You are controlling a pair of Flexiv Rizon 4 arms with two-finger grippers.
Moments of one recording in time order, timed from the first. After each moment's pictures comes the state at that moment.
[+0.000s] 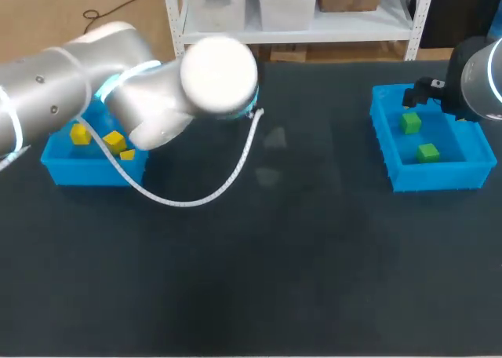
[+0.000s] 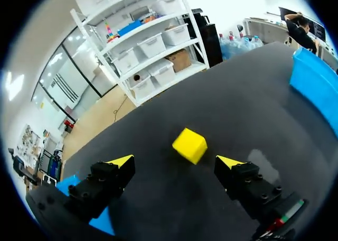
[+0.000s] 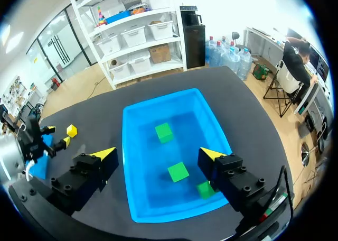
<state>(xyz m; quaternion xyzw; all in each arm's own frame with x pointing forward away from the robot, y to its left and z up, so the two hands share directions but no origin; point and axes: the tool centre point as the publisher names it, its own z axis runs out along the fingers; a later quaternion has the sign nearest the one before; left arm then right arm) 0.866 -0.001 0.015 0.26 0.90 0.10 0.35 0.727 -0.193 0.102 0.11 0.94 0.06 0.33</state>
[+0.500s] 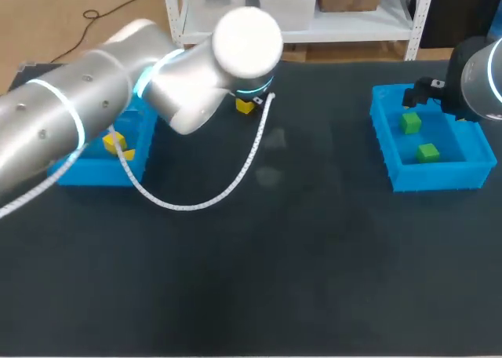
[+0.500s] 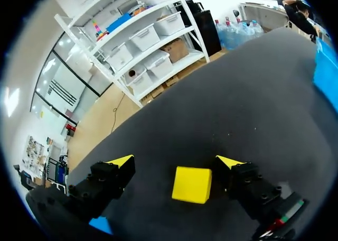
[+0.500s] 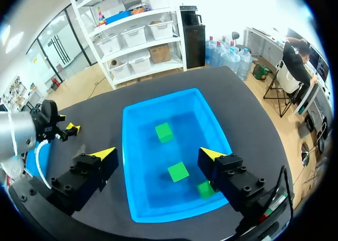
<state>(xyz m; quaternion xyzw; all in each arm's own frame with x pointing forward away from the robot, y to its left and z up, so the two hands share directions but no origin) 0.919 -0.015 -0.011 0.28 0.90 0.13 0.30 0.727 -0.193 0.102 0.11 0.94 0.06 0.33</state>
